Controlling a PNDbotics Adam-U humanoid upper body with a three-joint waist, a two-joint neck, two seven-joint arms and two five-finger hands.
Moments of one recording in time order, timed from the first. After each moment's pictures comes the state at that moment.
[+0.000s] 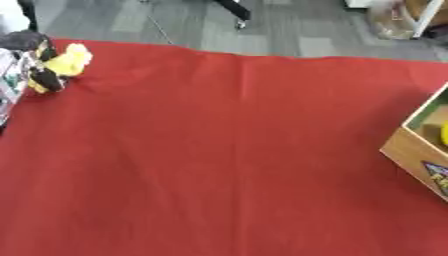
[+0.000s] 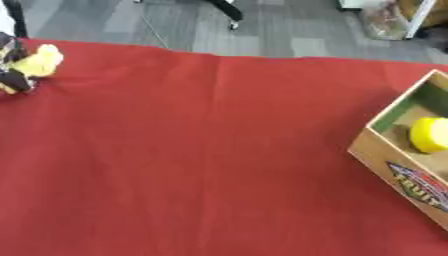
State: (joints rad) left arm -0.84 0.92 -0.04 -1.05 -0.95 0.34 -0.40; right arm -0.49 -0.63 0.05 -1.81 -0.13 0.27 -0.08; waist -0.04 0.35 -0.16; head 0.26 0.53
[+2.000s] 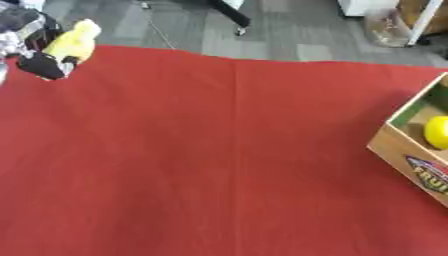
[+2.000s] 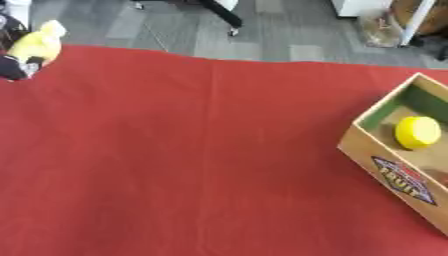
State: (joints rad) left arm -0.63 0.99 -0.09 -1.54 -0.60 0.39 -0.38; right arm -0.47 -0.63 0.05 -1.79 -0.12 0.28 -0.07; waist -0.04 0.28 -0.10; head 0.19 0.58
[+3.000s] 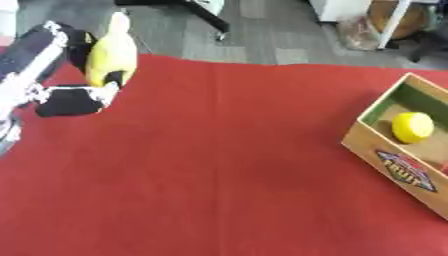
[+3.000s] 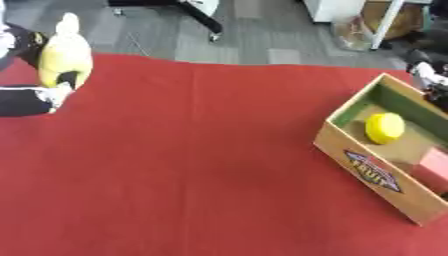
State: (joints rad) left arm -0.46 0.81 -0.17 -1.98 -0.33 0.35 -0.04; right arm -0.53 -0.63 0.09 -1.89 -0.12 0.26 -0.01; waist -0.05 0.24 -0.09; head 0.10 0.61
